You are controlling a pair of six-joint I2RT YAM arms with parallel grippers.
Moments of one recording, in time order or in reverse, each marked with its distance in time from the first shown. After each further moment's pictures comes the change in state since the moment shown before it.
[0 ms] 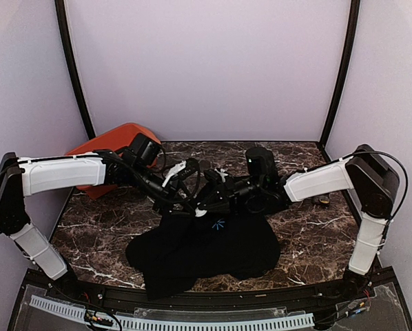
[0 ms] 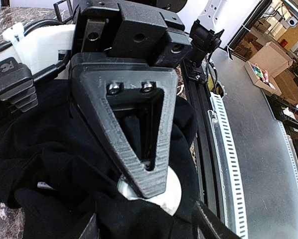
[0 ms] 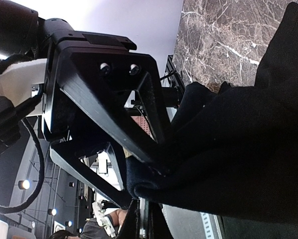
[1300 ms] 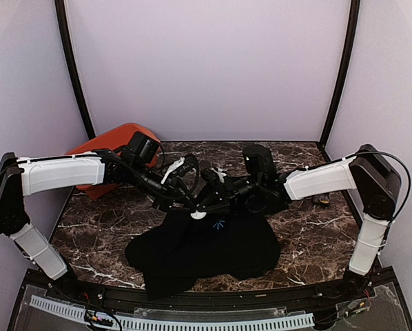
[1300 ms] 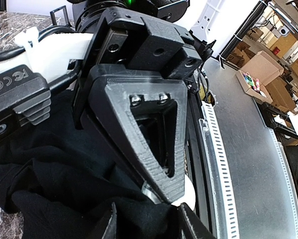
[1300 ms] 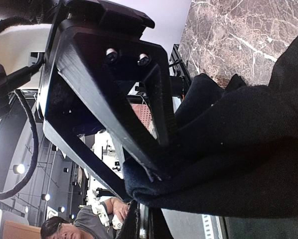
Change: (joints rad) left arm 0.010 -0.004 -0.001 0.031 0.058 -0.040; right arm 0.021 -0.019 0.031 -0.085 -0.048 -0.089
